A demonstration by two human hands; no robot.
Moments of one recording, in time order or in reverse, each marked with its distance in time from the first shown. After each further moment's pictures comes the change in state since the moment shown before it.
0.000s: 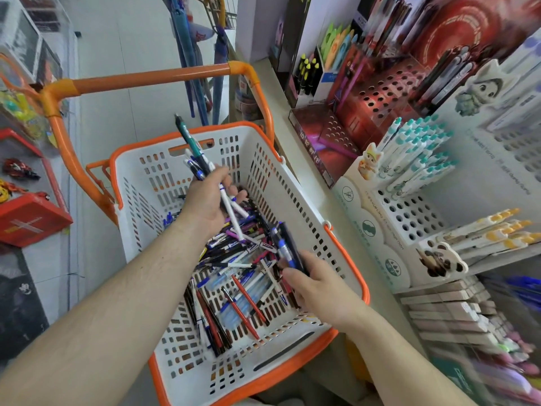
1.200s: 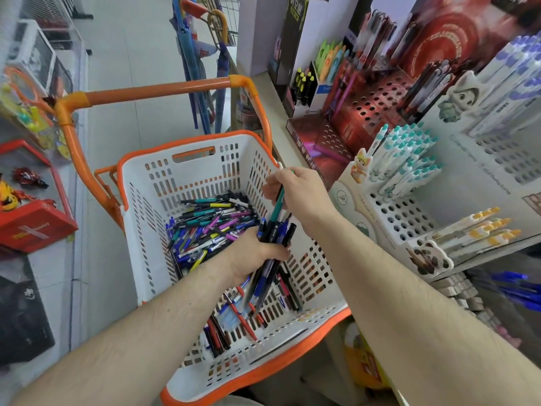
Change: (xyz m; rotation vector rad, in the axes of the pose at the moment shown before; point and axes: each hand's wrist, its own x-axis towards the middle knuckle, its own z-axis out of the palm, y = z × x) left_hand -0.076 -0.049 0.012 0.690 -0.464 -0.135; right_hand 0.063 -0.104 -0.019 0.156 0.395 -0.098
